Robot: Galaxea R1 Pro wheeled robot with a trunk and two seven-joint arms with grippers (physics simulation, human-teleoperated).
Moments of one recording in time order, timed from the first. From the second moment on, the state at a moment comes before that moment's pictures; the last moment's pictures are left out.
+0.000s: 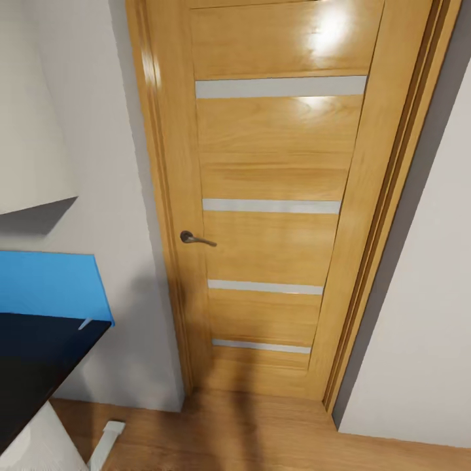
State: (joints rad) left arm 0.00 -0.05 0.00 -0.20 0.01 -0.01 0.00; right arm 0.00 0.03 0.00 0.00 0.00 -0.52 -0.01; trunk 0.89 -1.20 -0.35
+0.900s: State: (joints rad) left arm -0.01 -0.04 0.00 -0.41 0.04 -0.16 0.00; right arm -0.10 0.08 0.01 -0.27 0.00 -0.54 0.00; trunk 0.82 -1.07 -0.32
